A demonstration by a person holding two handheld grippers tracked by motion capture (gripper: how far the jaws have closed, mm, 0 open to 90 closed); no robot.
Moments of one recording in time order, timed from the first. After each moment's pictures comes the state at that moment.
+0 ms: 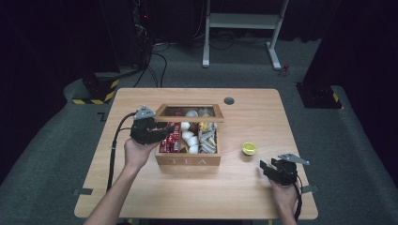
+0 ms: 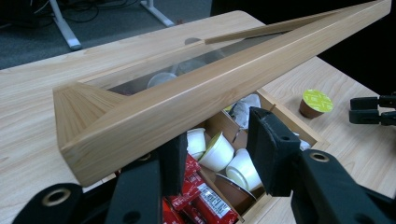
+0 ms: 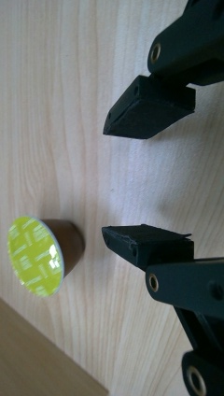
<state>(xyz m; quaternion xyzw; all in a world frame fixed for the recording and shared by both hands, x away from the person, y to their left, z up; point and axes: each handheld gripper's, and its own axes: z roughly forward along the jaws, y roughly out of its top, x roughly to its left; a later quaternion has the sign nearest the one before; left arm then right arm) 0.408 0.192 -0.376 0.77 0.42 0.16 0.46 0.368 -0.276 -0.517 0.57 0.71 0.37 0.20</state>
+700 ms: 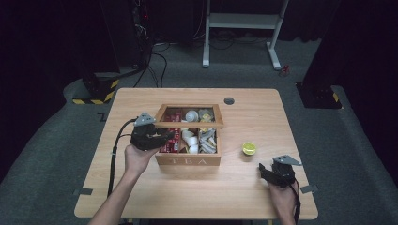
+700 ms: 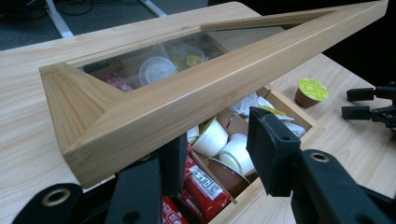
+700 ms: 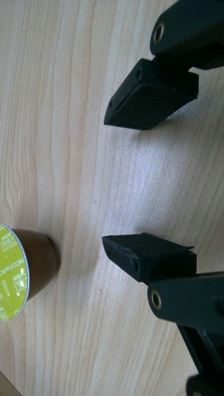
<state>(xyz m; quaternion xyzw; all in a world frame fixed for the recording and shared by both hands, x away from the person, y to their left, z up) 0.397 0.192 -0.390 0.77 0.42 0.15 0.46 0.365 -0.267 -0.523 0.55 0.73 0.32 0.24</state>
